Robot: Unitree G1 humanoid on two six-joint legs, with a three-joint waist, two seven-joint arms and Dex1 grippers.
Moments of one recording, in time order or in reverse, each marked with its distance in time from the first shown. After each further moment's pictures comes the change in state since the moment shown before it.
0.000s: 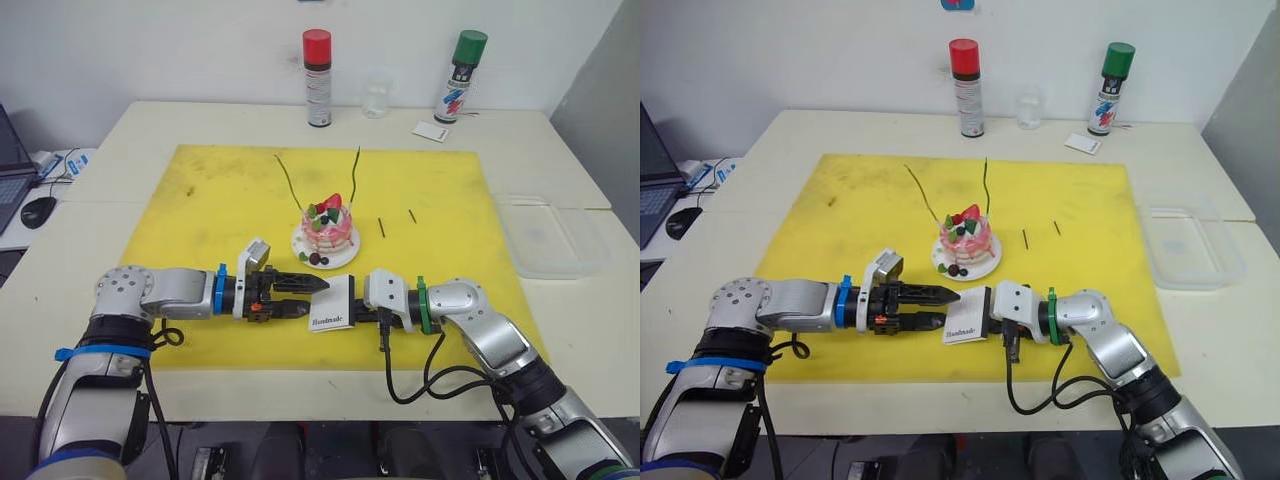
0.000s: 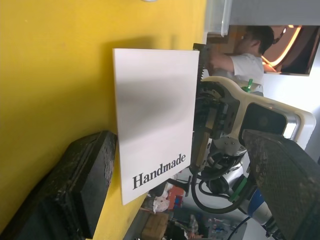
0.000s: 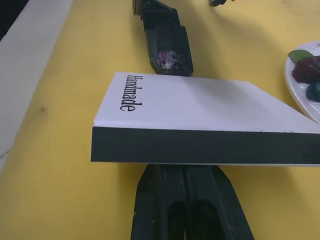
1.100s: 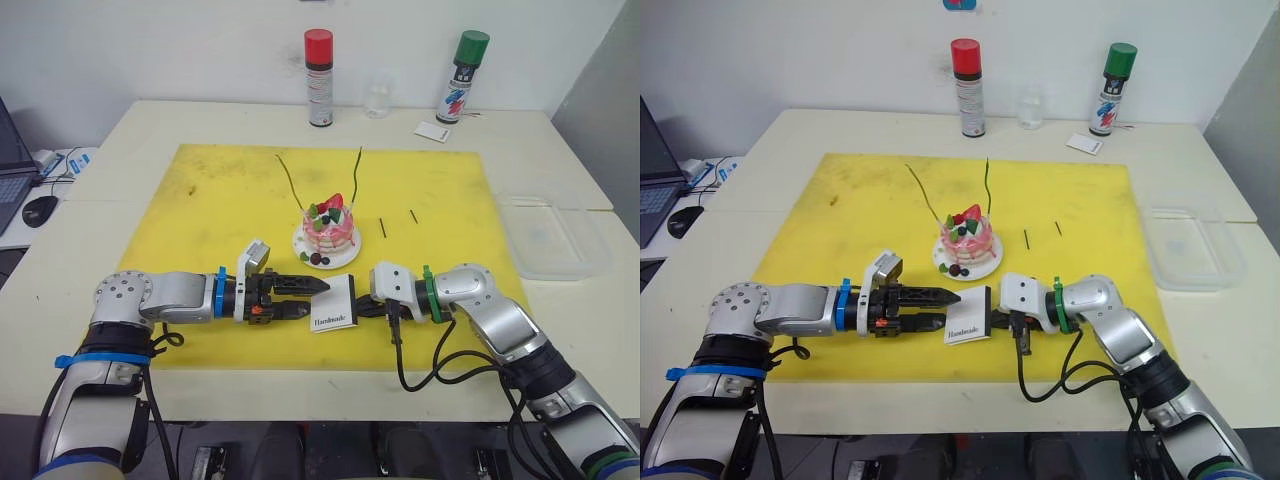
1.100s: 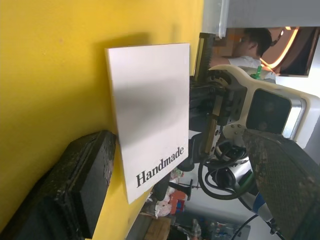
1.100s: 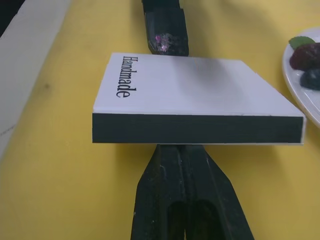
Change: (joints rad) left arm 0.034 -0.004 0.018 -0.056 -0.004 -0.017 0.006; right arm -0.071 -0.012 -0.003 0.018 0.006 0.070 0.084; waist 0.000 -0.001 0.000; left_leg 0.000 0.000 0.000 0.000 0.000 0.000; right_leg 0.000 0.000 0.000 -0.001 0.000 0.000
